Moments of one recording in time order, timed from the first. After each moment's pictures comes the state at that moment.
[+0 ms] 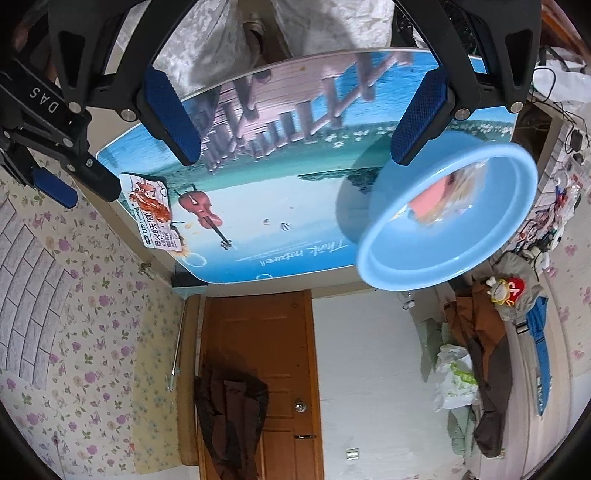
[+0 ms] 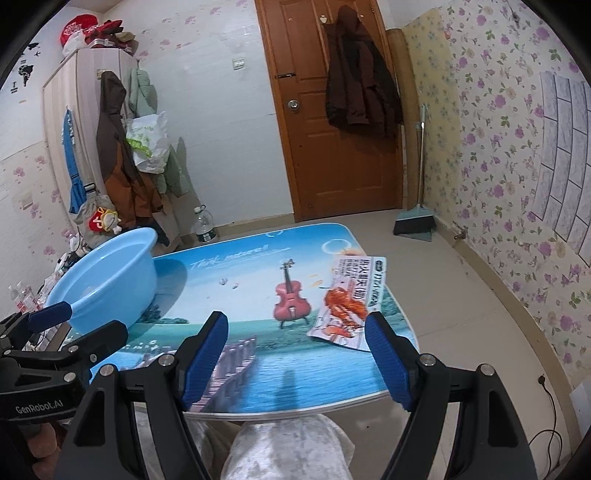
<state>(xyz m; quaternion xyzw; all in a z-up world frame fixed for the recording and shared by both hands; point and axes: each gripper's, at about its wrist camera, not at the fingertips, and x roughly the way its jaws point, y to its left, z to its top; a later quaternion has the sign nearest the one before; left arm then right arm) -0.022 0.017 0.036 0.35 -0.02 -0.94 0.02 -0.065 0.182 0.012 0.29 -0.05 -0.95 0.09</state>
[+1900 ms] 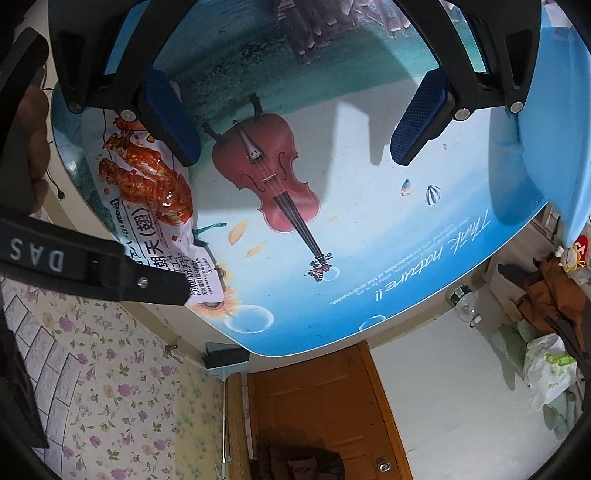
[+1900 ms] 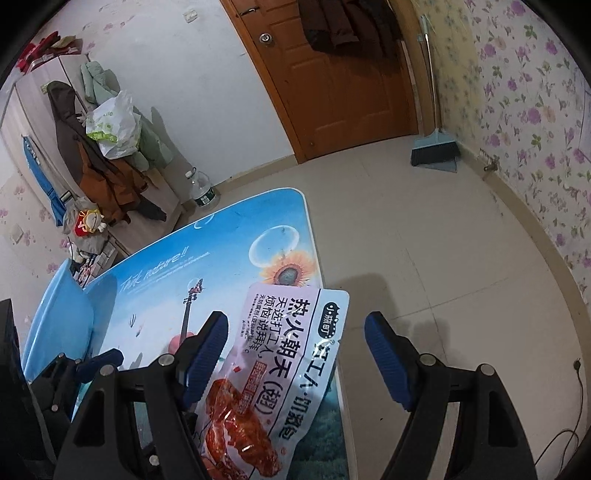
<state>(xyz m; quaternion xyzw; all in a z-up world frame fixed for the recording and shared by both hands) -0.185 0.128 -0.057 0.47 -0.10 -0.87 -0.05 -0.286 0.261 -0.066 0.42 -0.13 -0.89 0.13</state>
